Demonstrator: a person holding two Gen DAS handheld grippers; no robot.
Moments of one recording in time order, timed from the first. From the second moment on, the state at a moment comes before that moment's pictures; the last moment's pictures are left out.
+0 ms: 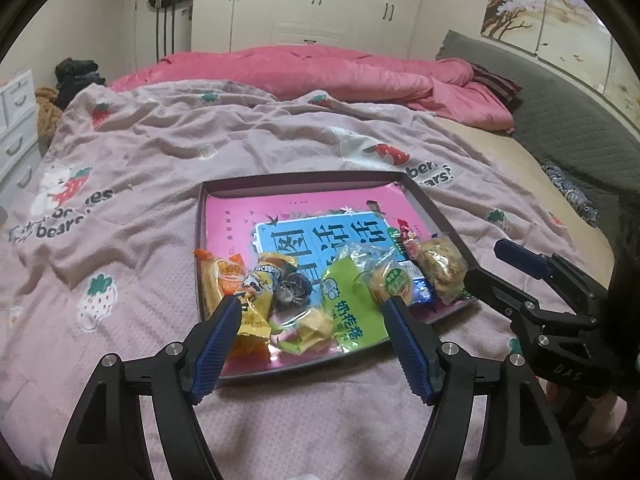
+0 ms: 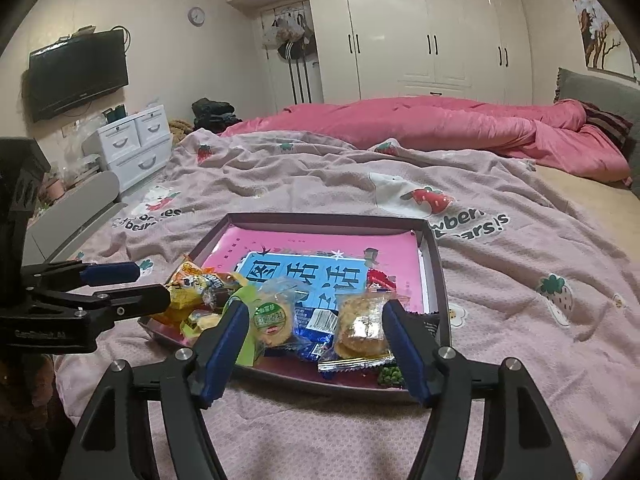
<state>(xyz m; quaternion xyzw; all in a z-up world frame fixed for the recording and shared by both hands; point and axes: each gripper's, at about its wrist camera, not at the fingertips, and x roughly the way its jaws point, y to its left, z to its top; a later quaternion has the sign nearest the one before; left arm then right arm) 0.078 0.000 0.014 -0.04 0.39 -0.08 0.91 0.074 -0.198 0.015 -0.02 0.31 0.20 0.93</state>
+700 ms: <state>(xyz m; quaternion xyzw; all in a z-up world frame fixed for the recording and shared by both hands) 0.030 -0.011 0.016 -0.06 0.41 -0.07 0.91 0.022 -0.202 0.023 -0.03 0.32 0.17 0.93</state>
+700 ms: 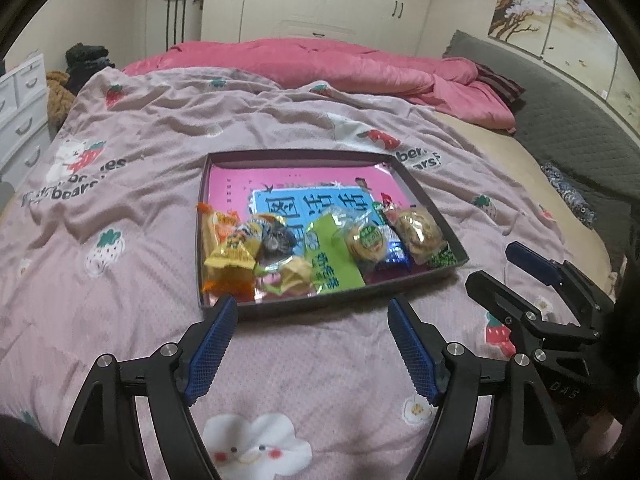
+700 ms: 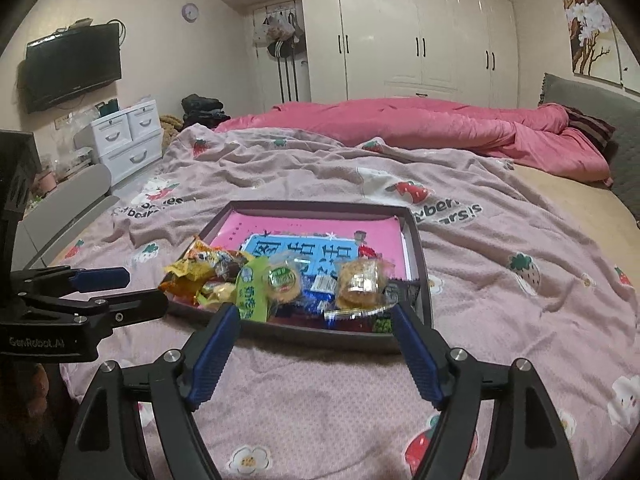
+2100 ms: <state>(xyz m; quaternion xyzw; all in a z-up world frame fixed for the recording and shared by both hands) -0.001 -0.010 0.000 -0.06 0.44 -0.07 0.89 -0.005 -0.192 0.011 -0.05 0.35 0.14 0.92</state>
